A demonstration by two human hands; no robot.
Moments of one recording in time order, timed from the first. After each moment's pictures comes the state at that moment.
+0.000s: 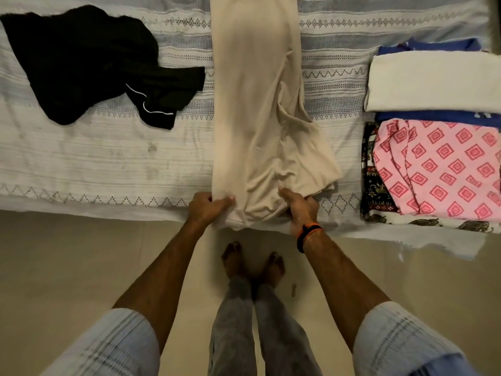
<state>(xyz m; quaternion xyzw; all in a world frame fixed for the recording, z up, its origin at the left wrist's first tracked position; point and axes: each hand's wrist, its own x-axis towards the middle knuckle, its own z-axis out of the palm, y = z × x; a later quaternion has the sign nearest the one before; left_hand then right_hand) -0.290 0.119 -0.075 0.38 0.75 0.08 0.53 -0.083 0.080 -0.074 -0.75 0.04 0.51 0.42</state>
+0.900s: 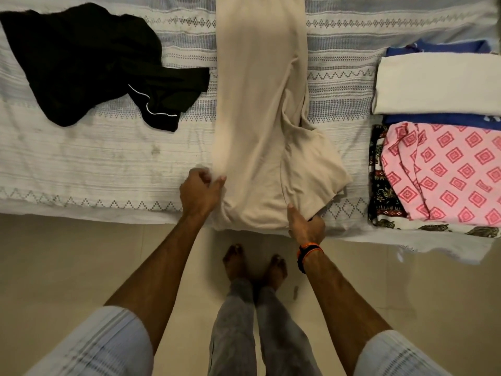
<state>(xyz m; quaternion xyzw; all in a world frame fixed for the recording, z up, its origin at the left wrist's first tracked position) -0.294 0.152 -0.056 0.47 0.78 0.15 0.38 -0.098 0.052 -0.084 -0.84 -0.01 0.42 0.34</state>
